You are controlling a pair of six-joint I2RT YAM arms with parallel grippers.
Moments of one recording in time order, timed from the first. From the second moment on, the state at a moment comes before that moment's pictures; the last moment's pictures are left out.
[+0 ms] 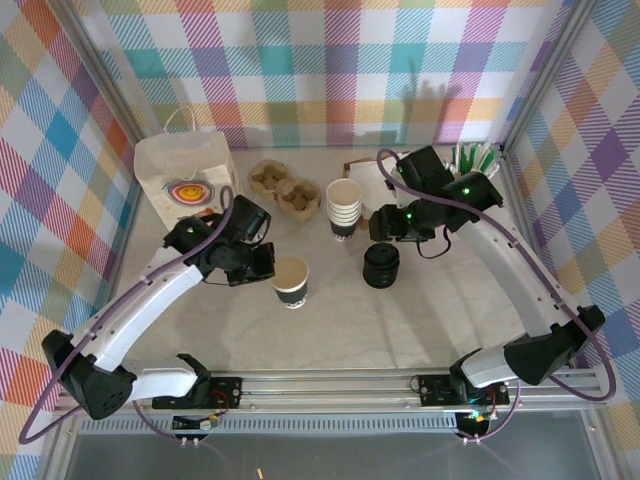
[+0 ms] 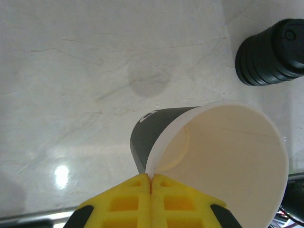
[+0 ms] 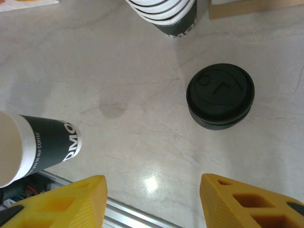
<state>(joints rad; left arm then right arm) -0.65 1.25 1.28 -1.17 0.09 -0.79 0.55 1.42 1.65 -1.32 -0.15 0.41</state>
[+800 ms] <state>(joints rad) -0.69 1.58 1.21 -0.78 0.16 -0.76 0.55 1.31 1.42 -1.23 -0.12 0.44</state>
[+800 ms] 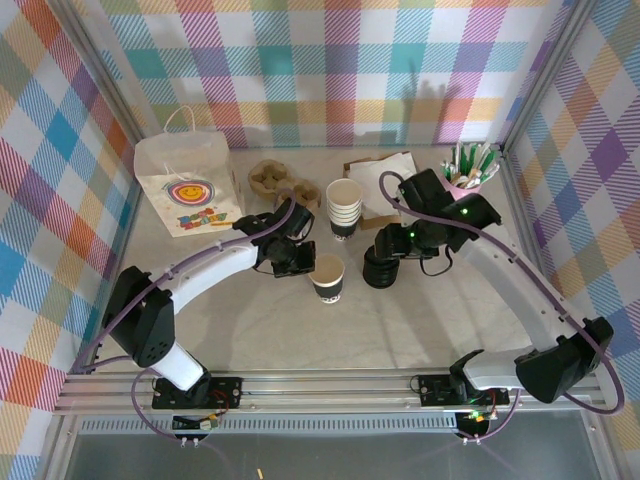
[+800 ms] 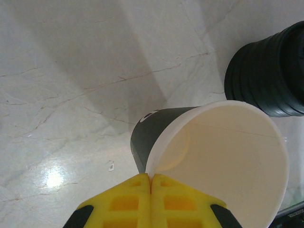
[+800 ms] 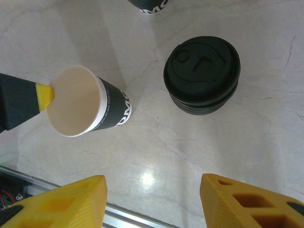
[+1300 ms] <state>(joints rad) -0.69 1.67 1.29 -0.76 0.13 -0.73 0.55 1.26 1.38 -1.23 -0.11 0.46</state>
